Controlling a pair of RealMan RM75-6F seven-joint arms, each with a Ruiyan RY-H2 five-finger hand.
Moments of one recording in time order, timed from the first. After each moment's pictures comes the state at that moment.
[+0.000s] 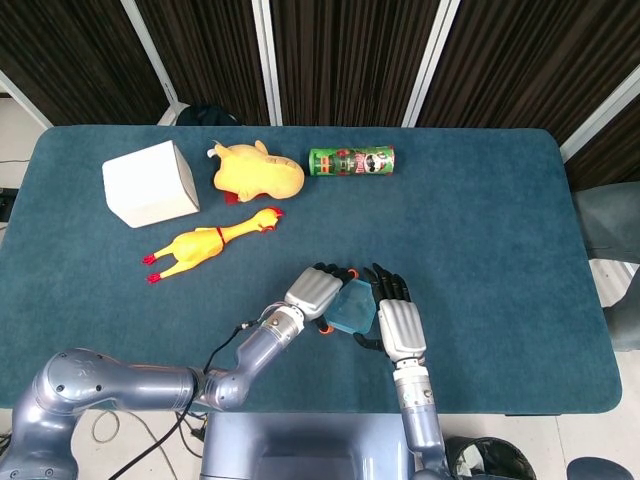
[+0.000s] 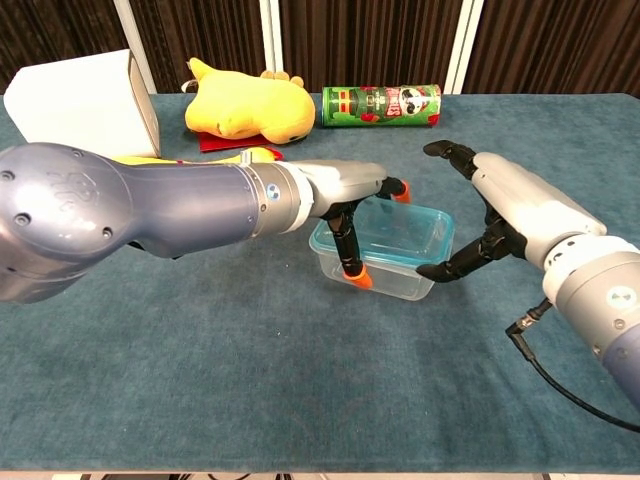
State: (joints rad) left arm -1.25 -1.81 -0.20 -1.38 0.59 0.75 0.53; right arm 0.40 -1.90 0.24 -1.62 -1.18 1.37 -0.45
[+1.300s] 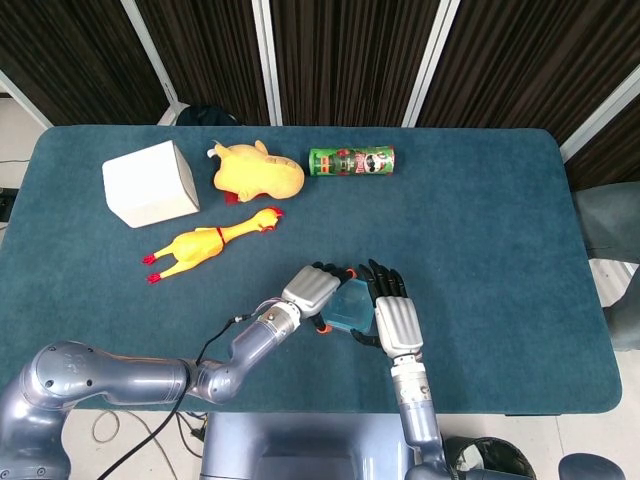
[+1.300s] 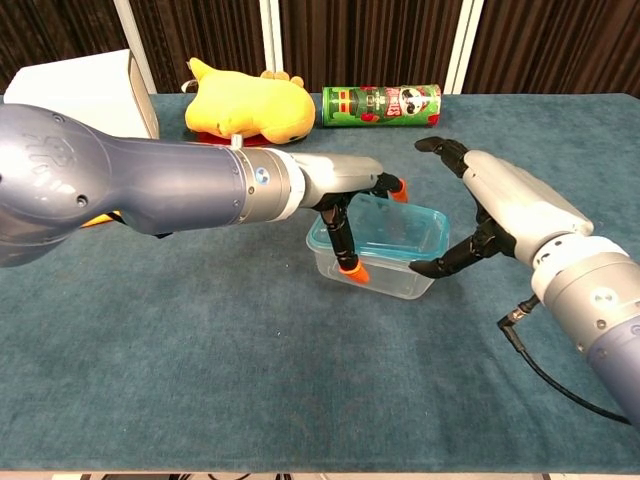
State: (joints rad) left arm -1.28 -1.75 -0.17 -1.42 0.59 0.70 0.47; right arm 0.42 -1.93 0.24 -1.53 -1.22 1.36 -0.41
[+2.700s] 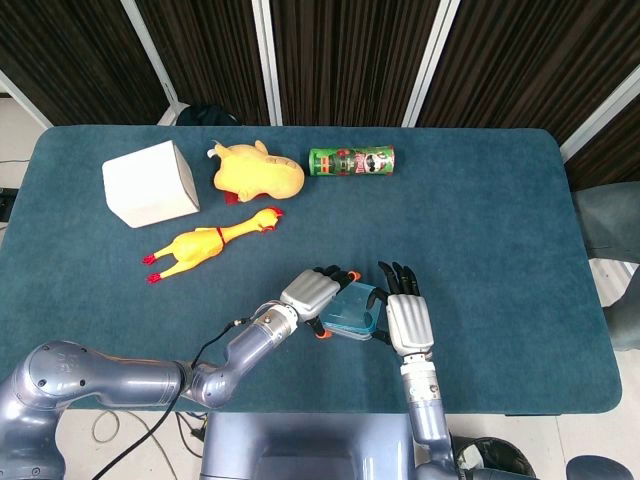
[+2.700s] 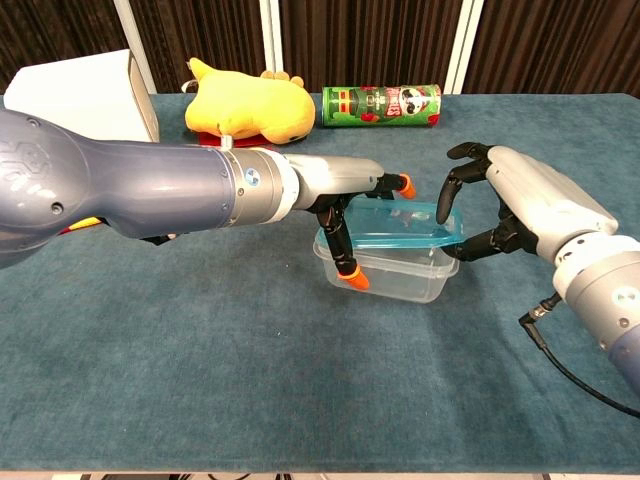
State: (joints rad) left arm -1.26 -1.73 -0.16 -1.43 0.63 0.73 0.44; right arm 0.41 -1.90 0.23 -1.52 -1.24 1.37 -0.40
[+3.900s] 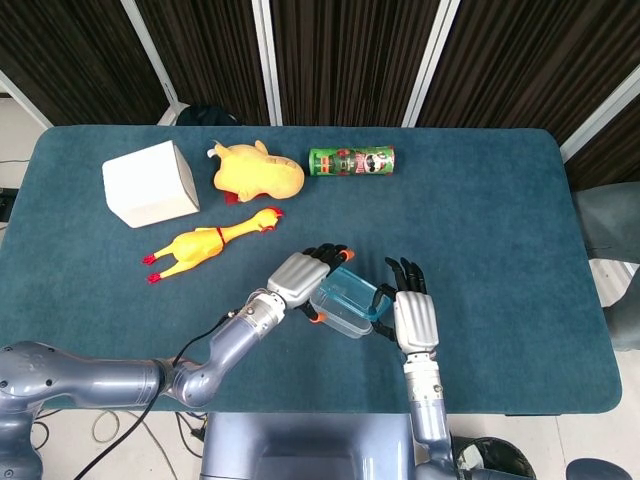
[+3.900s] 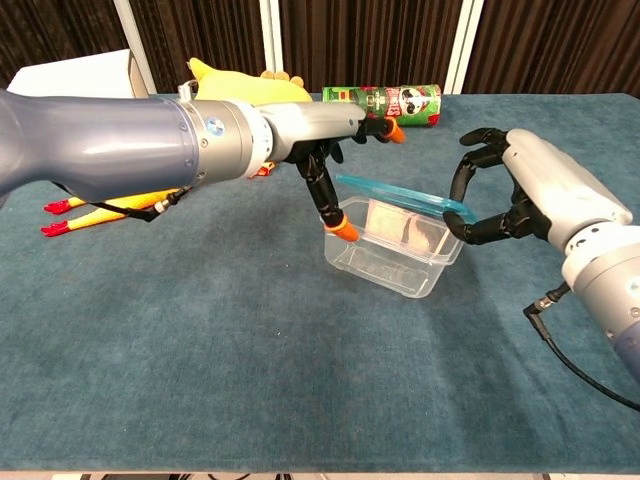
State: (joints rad) left arm -1.19 -1.63 -0.20 -1.53 0.74 0.81 0.37; right arm 0.40 -1.91 0.25 -1.51 -1.26 1.41 -0.33
